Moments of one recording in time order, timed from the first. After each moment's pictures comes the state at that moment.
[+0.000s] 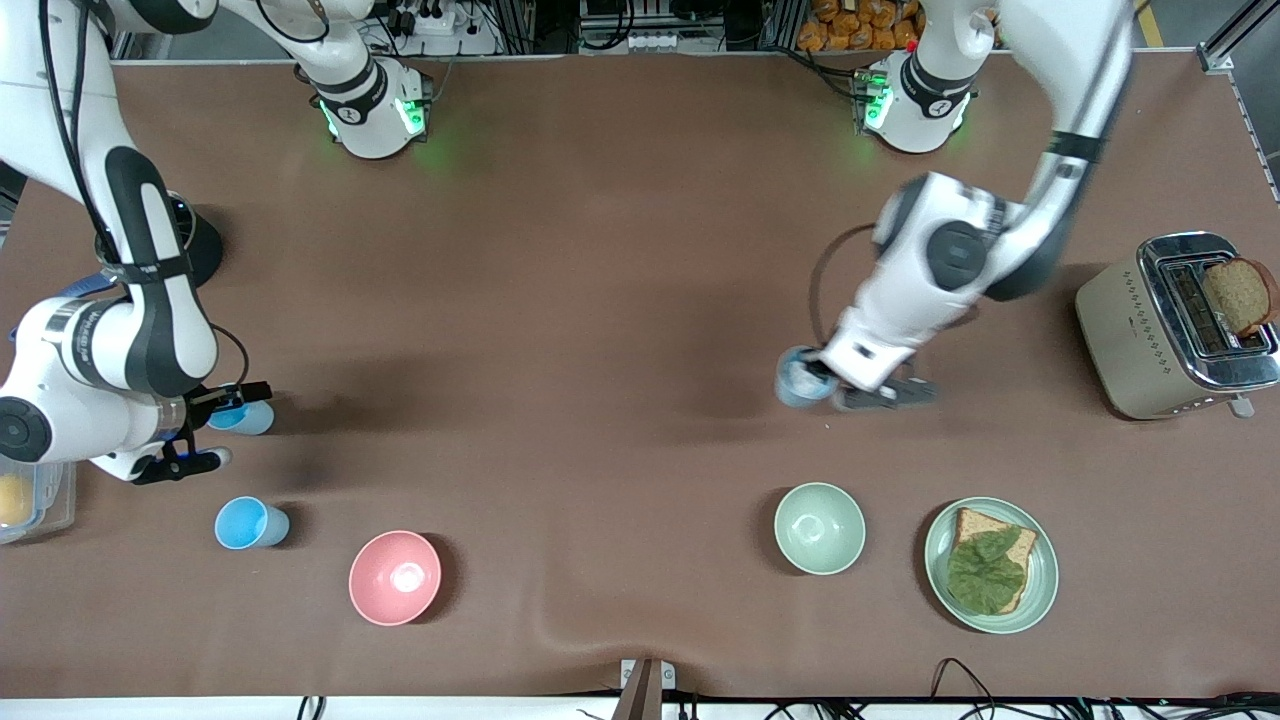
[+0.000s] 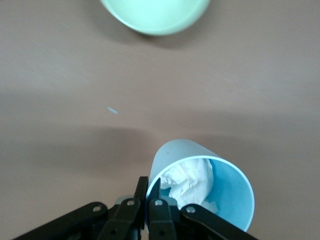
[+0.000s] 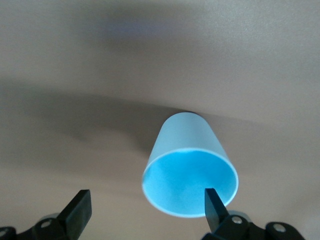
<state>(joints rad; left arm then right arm) -0.24 0.34 -0.28 -1.94 -0.01 2.34 -0.64 -0.14 0.63 -0.01 -1.59 -0.06 1.84 -0.33</state>
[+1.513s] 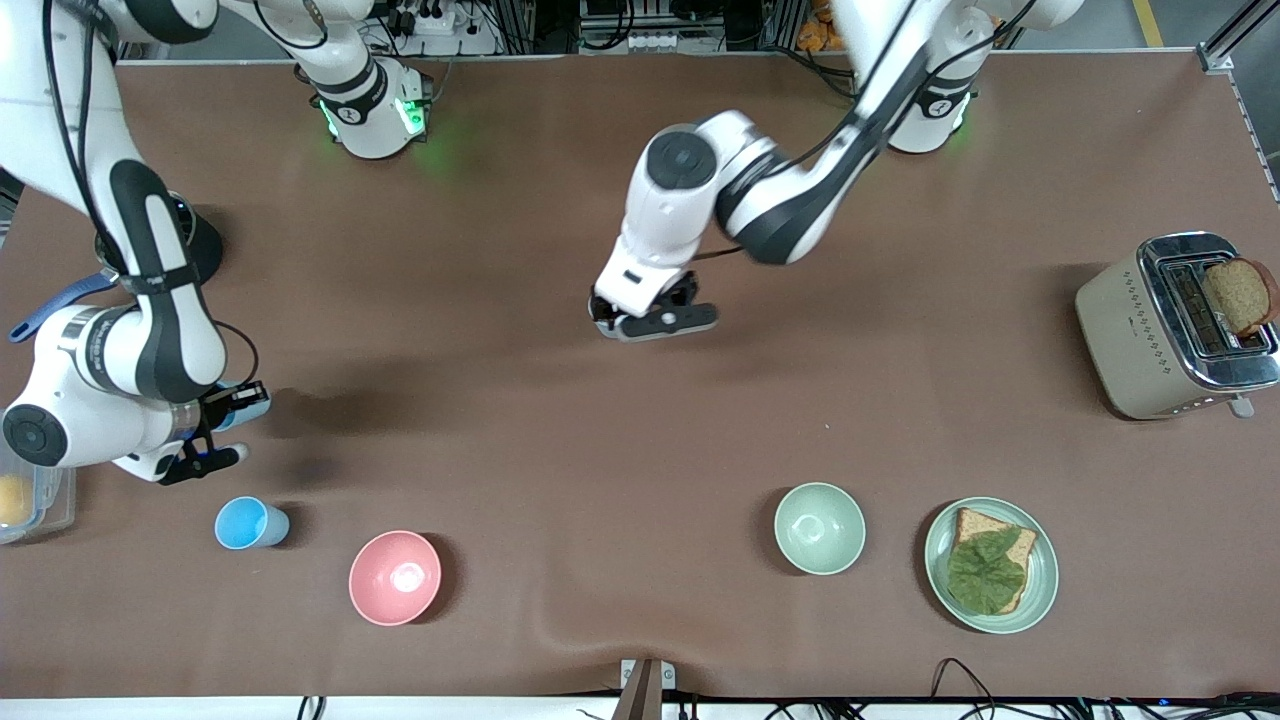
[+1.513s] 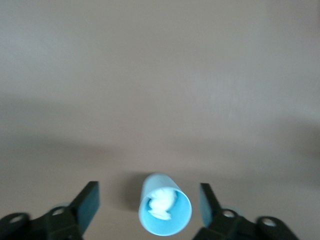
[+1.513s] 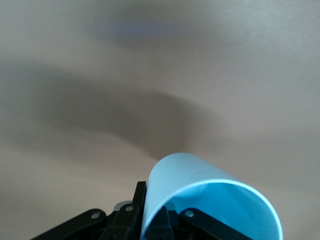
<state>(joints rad) -0.56 0.44 -0.26 -1.60 0.09 2.19 -1.08 -0.11 0.60 0.01 -1.59 -0.02 1.78 -0.37</state>
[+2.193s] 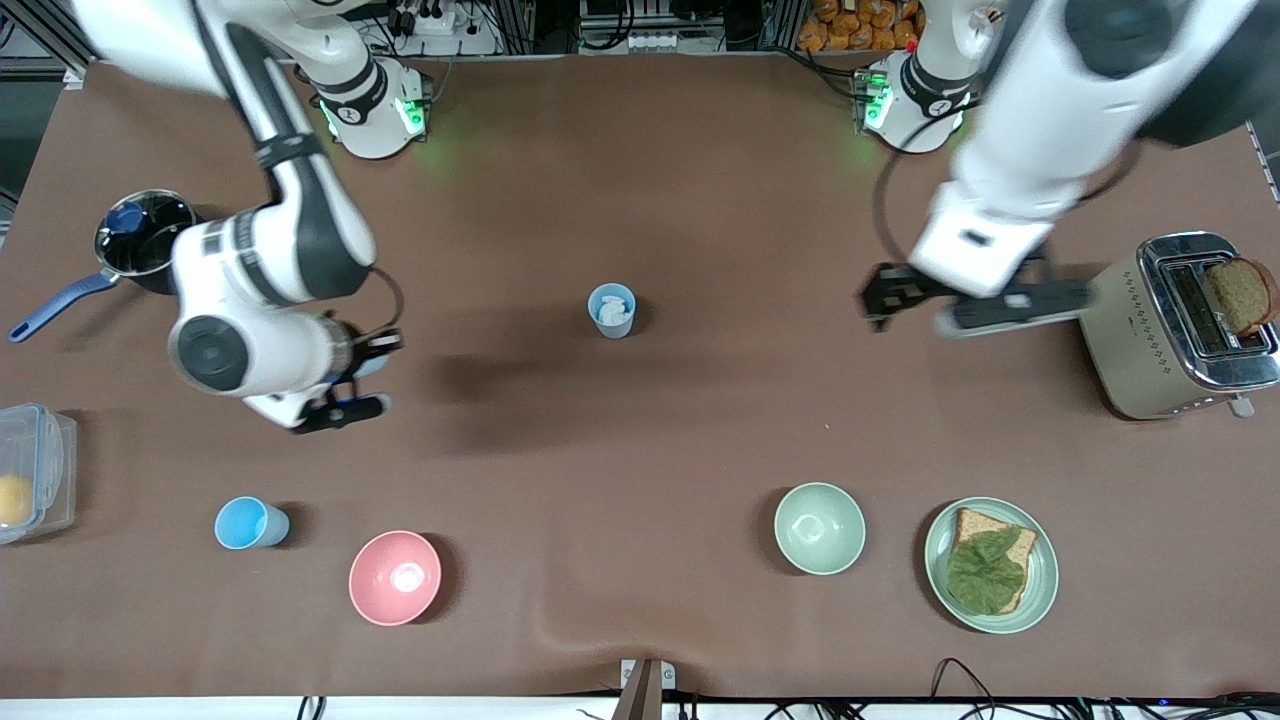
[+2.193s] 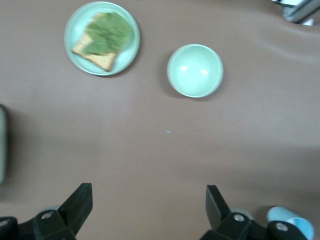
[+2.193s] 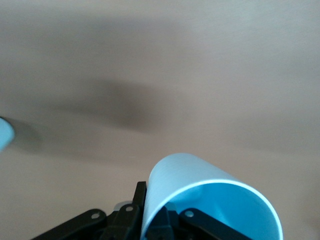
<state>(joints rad) -0.11 0.09 -0.25 -1.58 0.10 1.77 -0.53 0.28 0.39 0.02 -1.70 0.11 1.75 0.11</state>
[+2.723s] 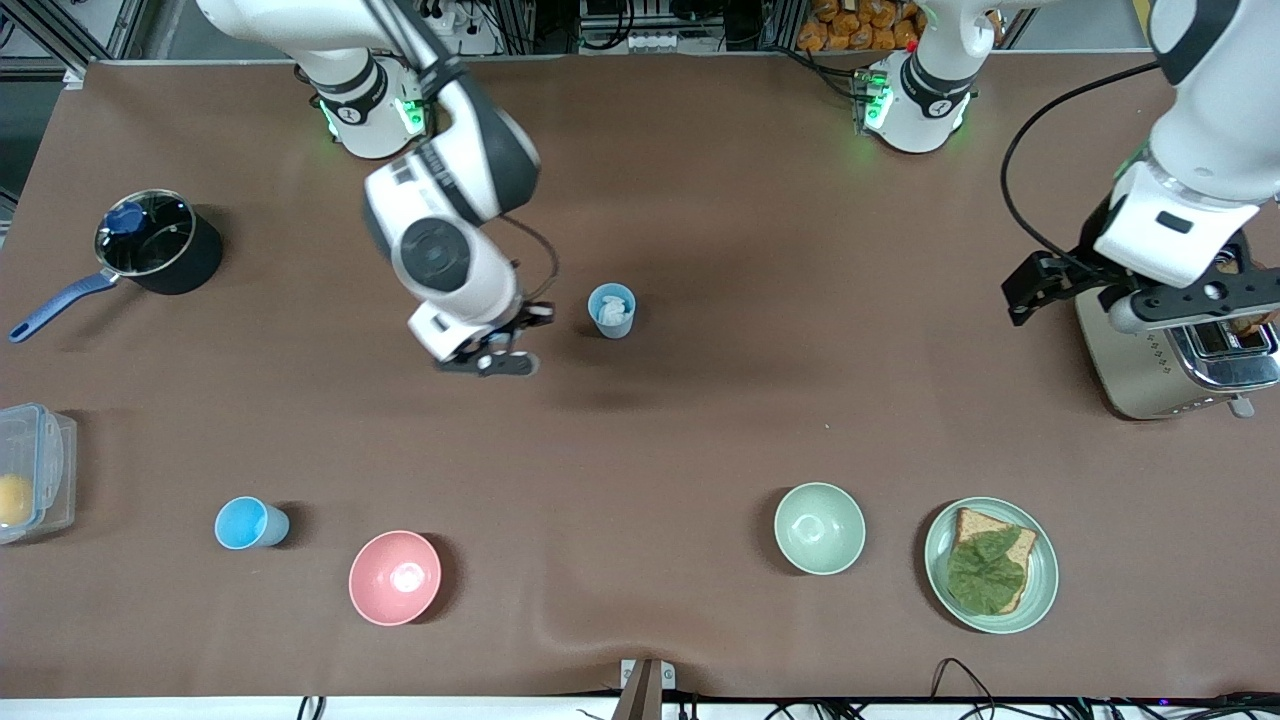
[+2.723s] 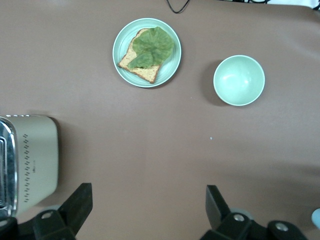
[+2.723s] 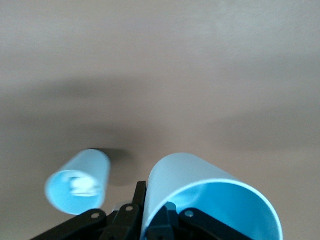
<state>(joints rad) 0.03 0.05 -0.24 -1.57 0.10 1.71 -0.33 0.60 0.39 0.02 -1.72 0.13 1.97 0.66</state>
